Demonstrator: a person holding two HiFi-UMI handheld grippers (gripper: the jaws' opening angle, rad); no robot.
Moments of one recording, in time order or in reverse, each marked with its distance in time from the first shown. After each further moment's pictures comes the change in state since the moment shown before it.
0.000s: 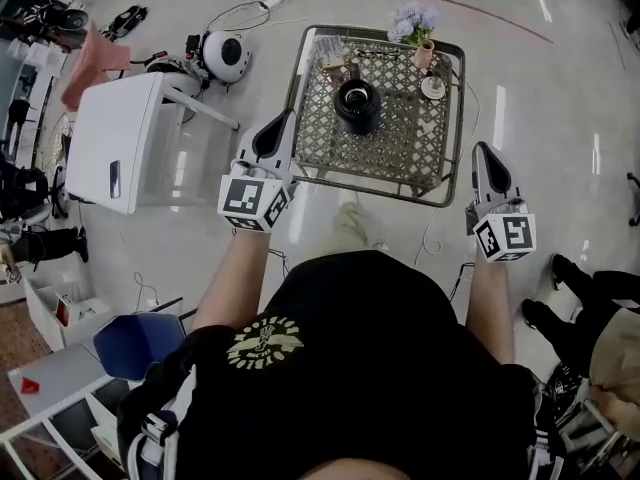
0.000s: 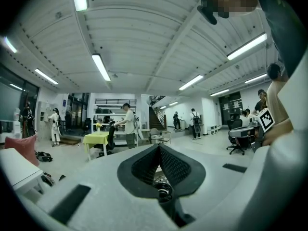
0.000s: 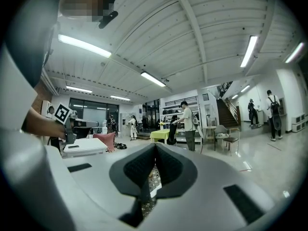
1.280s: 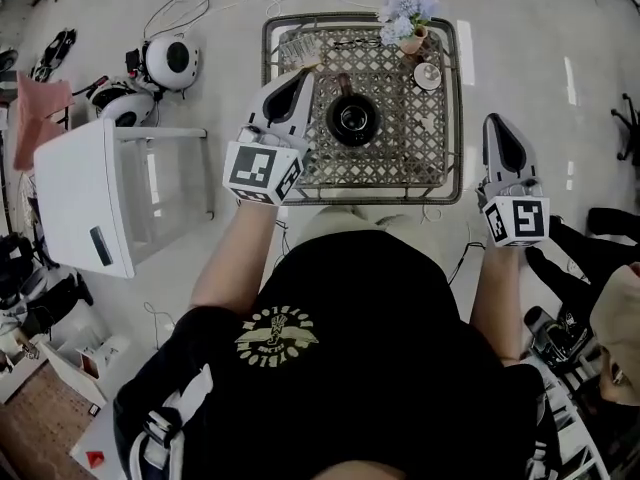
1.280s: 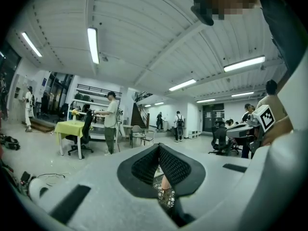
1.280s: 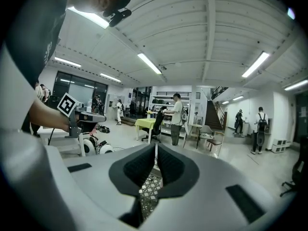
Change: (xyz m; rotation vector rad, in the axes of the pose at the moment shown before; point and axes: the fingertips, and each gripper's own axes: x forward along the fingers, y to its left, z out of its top) left arm 0.193 0.075 -0.039 -0.092 0.002 -0.264; right arm 0.140 -0.031 -0.003 -0.148 0.152 -0.184
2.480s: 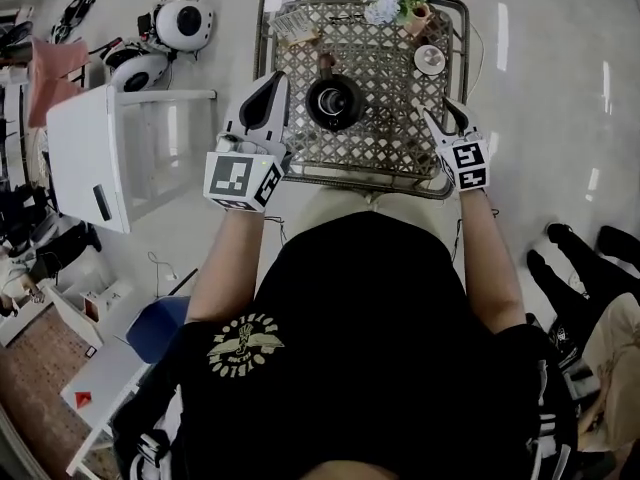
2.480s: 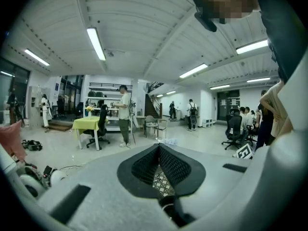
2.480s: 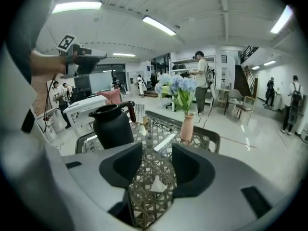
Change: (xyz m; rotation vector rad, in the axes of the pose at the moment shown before) left arm 0.015 -0.031 -0.032 0.009 0.143 0.195; right arm 0.087 0.002 -0.250 0.018 0.361 0.351
